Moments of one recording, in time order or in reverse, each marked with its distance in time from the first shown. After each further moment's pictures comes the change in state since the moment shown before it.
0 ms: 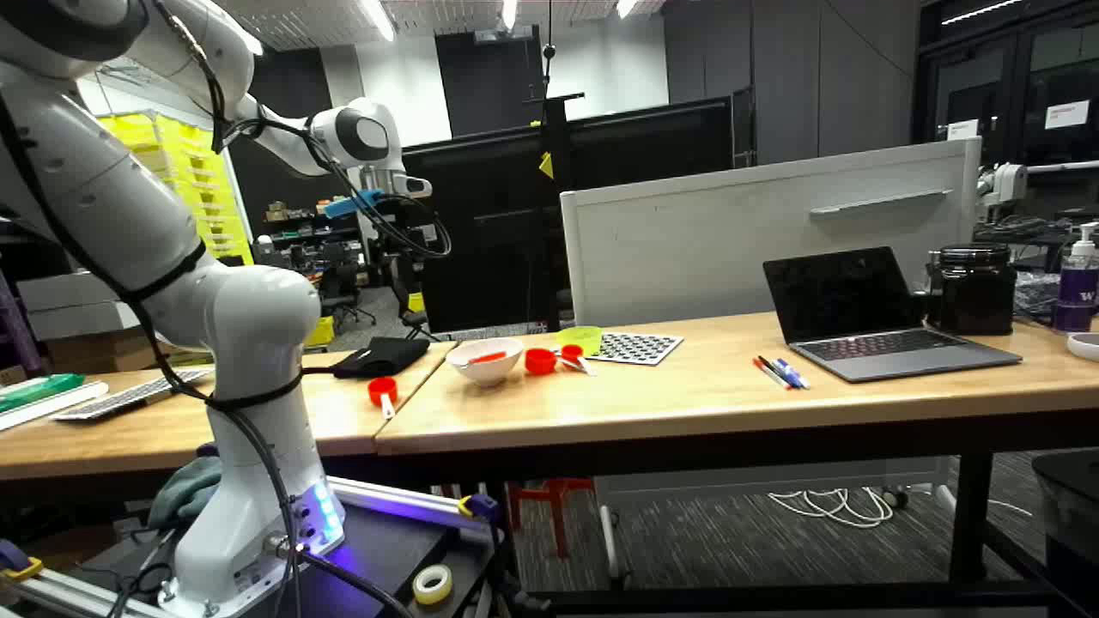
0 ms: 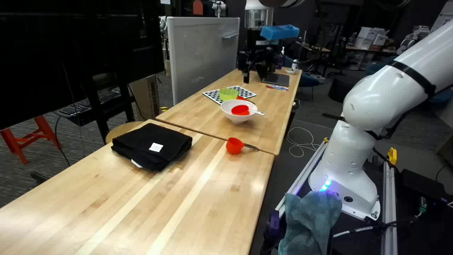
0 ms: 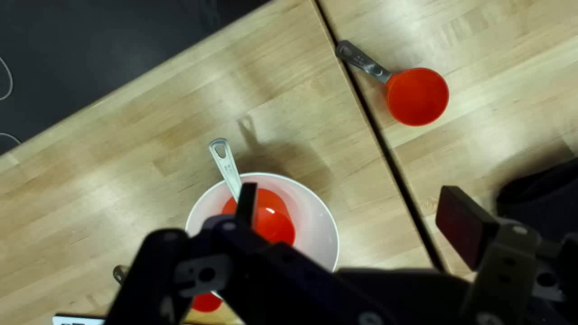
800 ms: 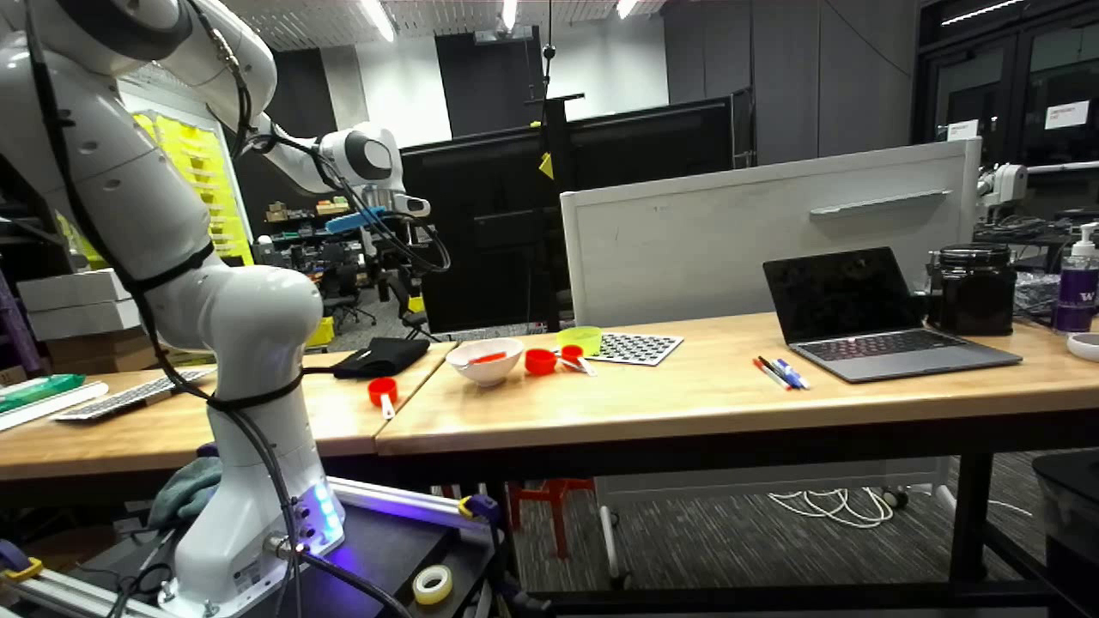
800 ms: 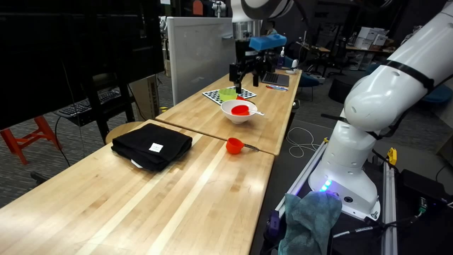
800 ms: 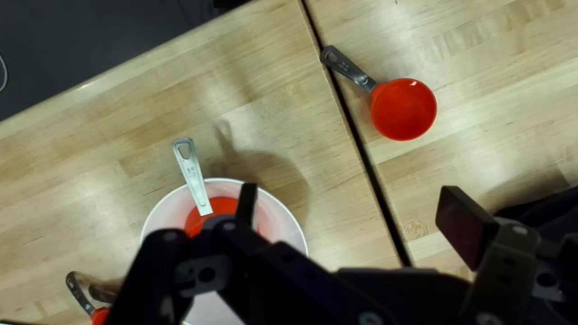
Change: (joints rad) arm 0.046 0.131 0.026 0.028 0.003 0.040 0.000
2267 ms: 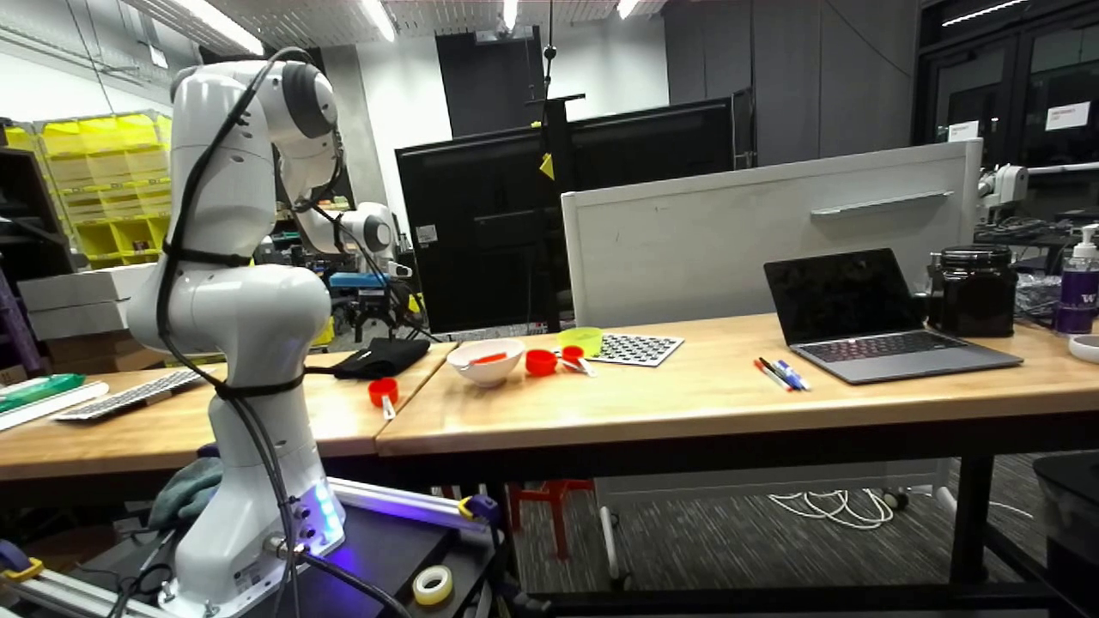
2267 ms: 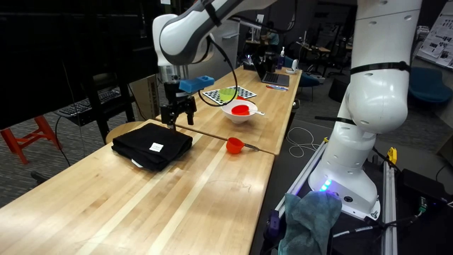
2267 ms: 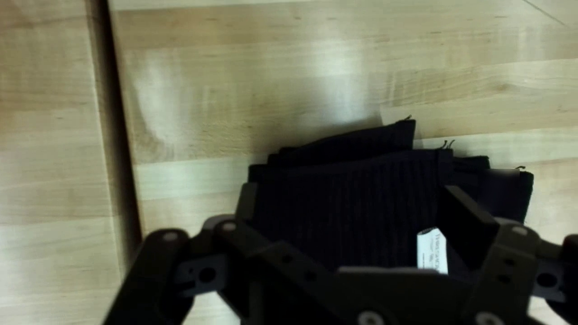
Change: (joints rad) arm 0.196 0.720 0.105 0.445 0.101 0.240 -0.110
